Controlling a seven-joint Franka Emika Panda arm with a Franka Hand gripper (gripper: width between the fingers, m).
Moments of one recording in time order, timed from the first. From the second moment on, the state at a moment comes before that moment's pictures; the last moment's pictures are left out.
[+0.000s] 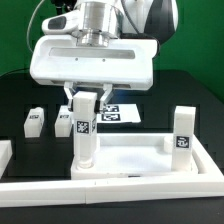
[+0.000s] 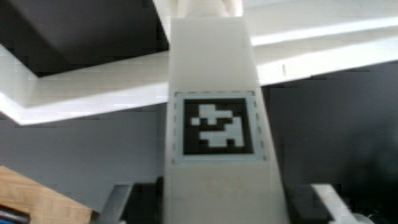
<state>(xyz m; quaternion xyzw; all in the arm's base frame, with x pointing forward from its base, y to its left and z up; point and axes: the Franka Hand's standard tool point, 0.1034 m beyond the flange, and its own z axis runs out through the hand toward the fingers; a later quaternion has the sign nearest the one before) 0.605 -0.052 0.120 0.94 -0.14 0.31 0.05</state>
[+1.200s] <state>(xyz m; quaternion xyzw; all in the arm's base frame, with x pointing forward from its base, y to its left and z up) 0.602 -0.054 0.106 0.94 -0.14 0.31 0.06</state>
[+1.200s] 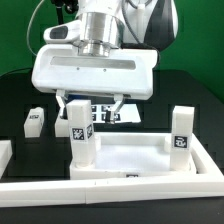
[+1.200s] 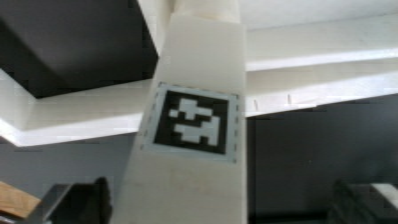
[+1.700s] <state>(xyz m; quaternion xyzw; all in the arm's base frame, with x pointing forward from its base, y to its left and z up) 0.602 -0.054 0.106 0.94 -0.14 0.31 0.06</state>
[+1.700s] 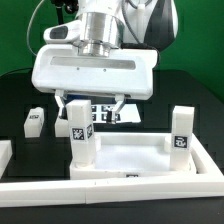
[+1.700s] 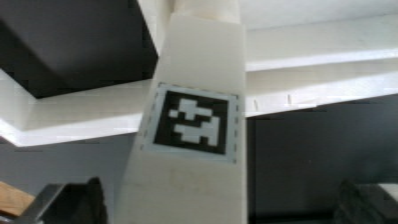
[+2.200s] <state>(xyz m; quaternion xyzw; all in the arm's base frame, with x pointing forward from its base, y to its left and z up) 0.600 -0.085 0.136 0.98 -0.15 0.16 -0.01</state>
